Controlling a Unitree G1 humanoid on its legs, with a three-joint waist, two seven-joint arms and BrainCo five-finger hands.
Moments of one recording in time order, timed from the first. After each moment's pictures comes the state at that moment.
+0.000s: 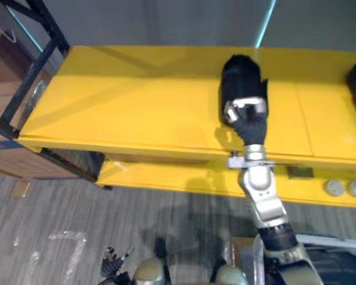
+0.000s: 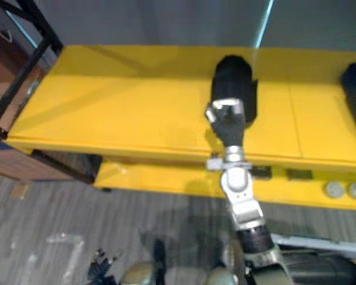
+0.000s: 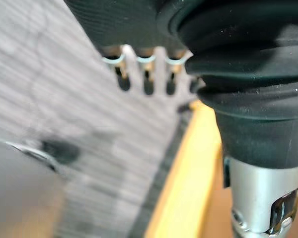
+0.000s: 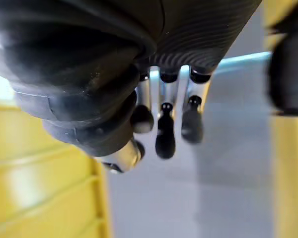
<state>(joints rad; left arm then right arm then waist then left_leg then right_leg) 0.23 0.07 0.06 0.81 -0.40 -0.29 0.21 -0.30 -0.20 0.08 -0.22 0.11 -0.24 -0.21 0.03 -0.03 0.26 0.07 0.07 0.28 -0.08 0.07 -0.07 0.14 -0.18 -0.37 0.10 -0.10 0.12</state>
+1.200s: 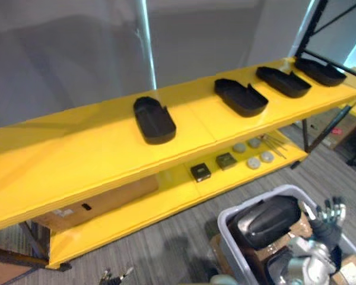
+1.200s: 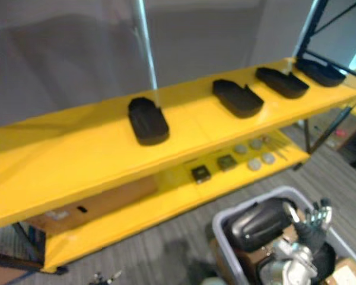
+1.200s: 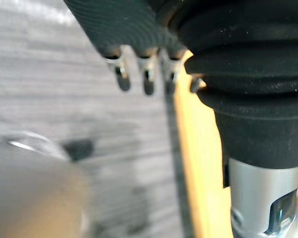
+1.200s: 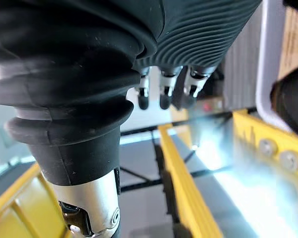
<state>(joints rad) 0.23 0.12 0.07 1.05 -0.35 -0.13 0.17 0.23 -0.06 -0.24 0.05 0.41 -0.42 -0.22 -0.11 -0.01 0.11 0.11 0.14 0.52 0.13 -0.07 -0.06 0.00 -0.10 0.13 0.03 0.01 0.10</state>
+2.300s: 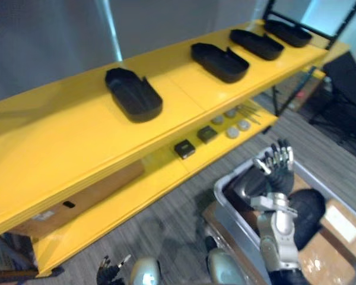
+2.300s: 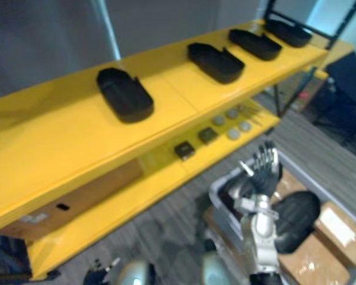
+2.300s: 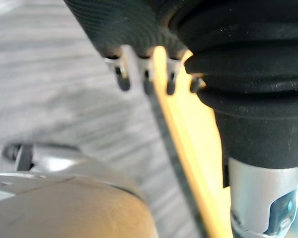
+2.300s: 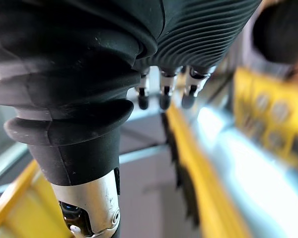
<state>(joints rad) 0.18 0.14 0.02 0.91 -0.30 -0.17 0.26 0.13 -0.11 0.01 0.01 0.33 -0.38 -0.21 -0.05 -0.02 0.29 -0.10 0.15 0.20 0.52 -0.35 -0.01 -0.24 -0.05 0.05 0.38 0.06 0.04</state>
